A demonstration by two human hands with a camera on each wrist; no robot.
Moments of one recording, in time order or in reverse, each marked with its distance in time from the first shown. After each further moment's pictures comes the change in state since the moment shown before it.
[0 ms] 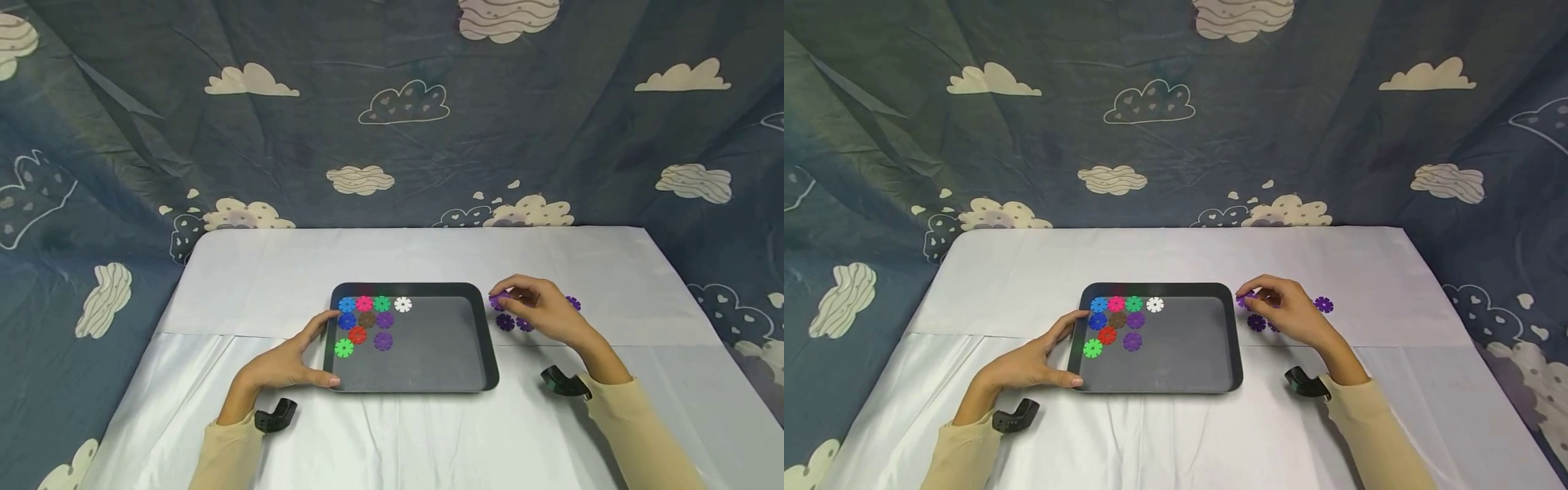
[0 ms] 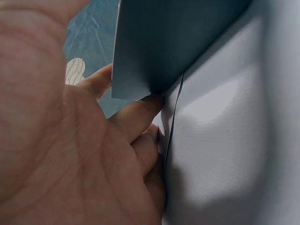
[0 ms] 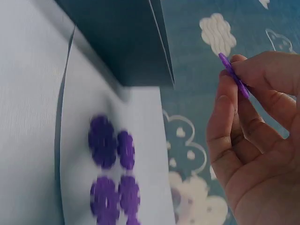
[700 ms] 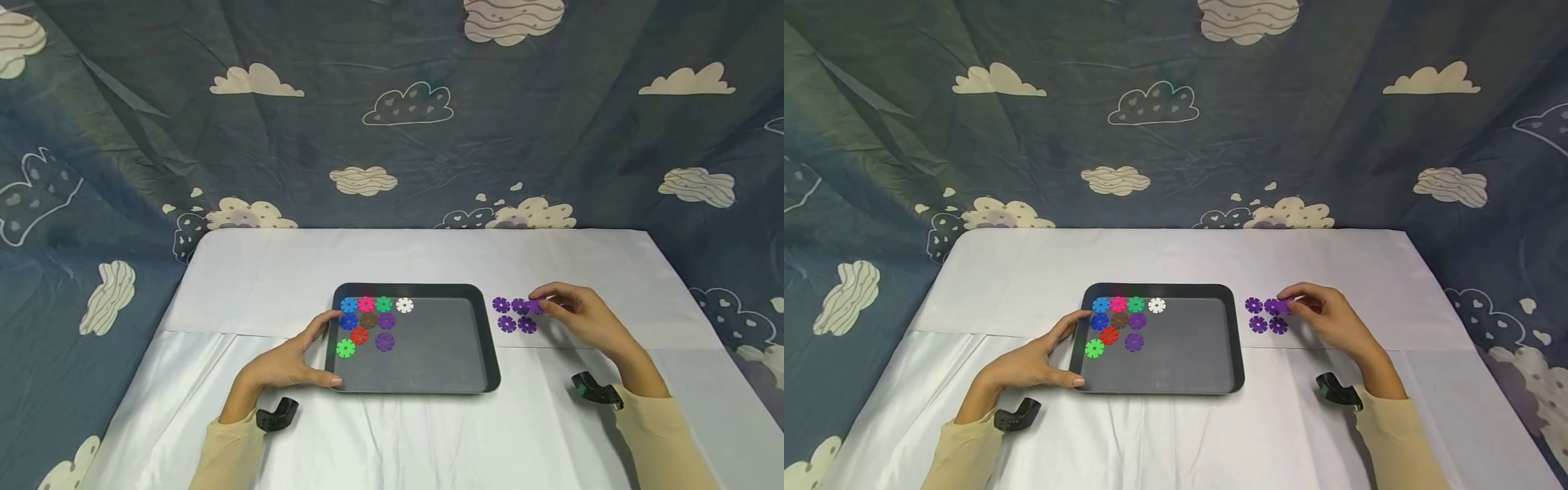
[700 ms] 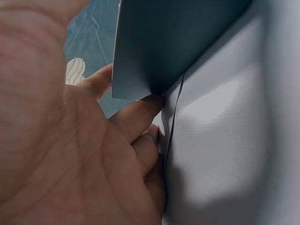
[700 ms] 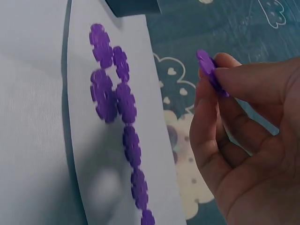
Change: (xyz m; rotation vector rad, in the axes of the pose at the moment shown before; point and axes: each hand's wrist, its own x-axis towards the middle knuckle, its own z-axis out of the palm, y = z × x) left_hand 0.000 -0.002 0.000 0.012 0.008 0.003; right_hand -0.029 0.029 -0.031 -0.118 0.050 0.127
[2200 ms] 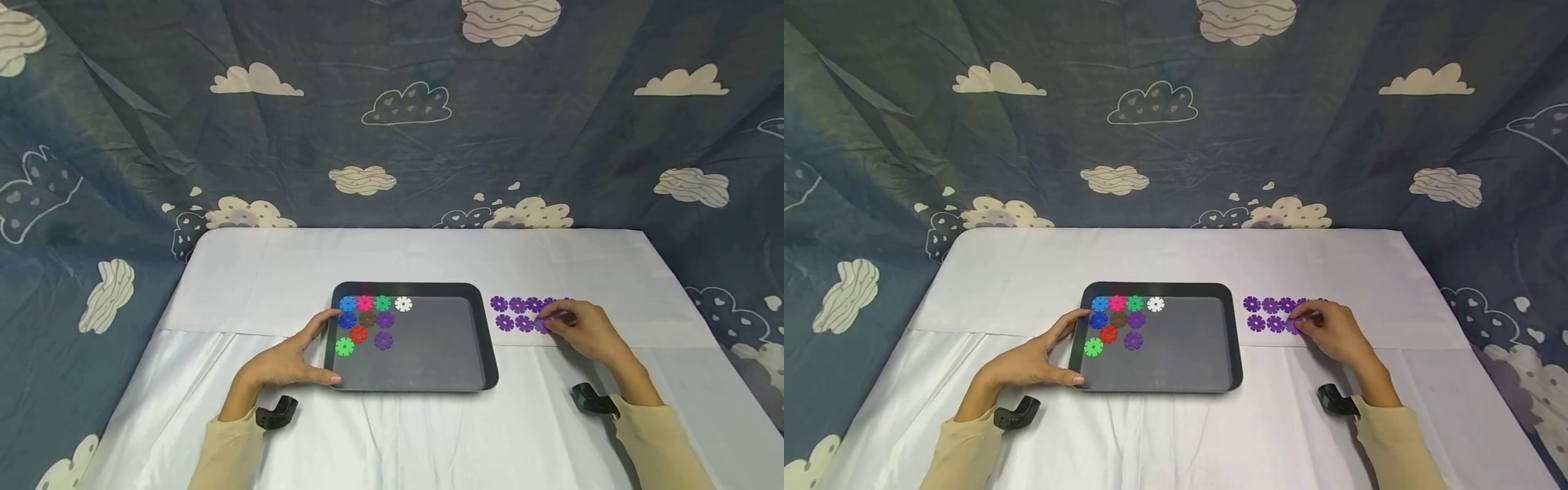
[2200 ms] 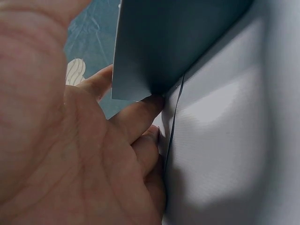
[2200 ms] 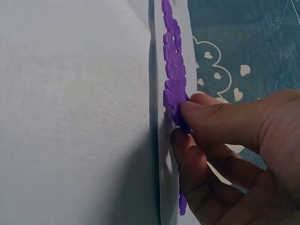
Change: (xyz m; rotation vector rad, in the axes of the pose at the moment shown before) left_hand -0.001 0.001 0.000 0.009 0.000 0.000; right_hand -0.016 0.025 0.011 -0.256 0.049 0.153
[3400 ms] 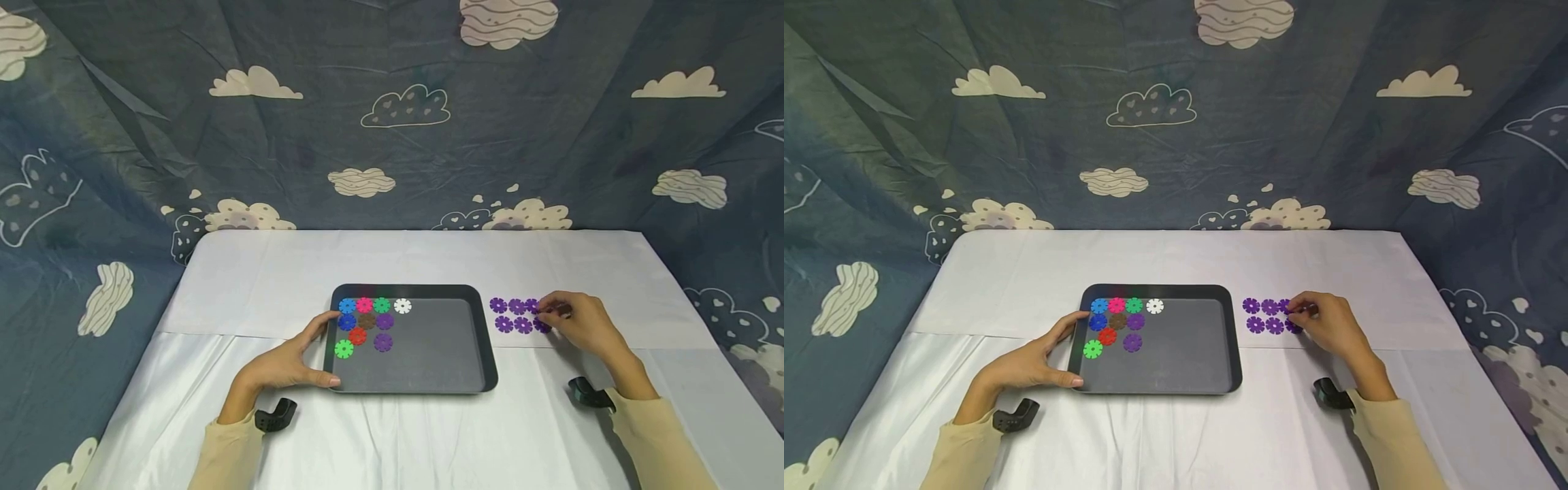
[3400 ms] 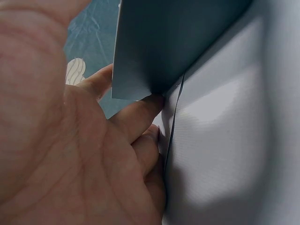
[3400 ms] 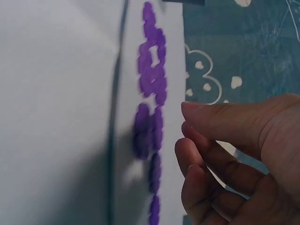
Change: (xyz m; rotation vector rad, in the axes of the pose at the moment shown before) left_hand 0.000 -0.001 -0.001 -0.011 -0.006 0.023; right_hand 0.011 -0.017 -0.009 -0.046 0.032 -0.006
